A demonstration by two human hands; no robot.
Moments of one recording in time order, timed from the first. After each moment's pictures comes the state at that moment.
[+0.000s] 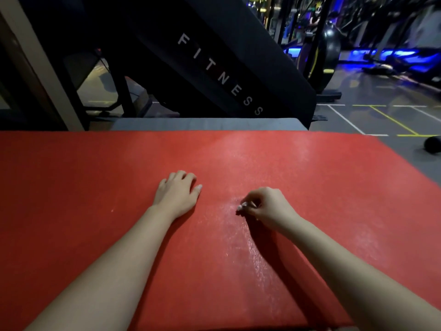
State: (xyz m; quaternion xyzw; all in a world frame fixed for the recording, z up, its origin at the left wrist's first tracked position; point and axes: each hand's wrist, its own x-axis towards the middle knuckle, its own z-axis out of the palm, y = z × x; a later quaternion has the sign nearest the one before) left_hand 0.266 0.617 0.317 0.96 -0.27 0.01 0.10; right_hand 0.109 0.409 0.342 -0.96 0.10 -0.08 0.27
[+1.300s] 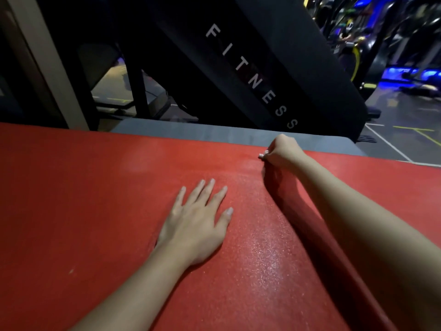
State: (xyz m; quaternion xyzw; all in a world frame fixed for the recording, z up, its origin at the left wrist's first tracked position) left_hand 0.324 0.583 0.287 0.95 -0.30 0.02 0.10; right_hand 0.410 0.304 0.335 -0.95 0.22 -0.10 0.20
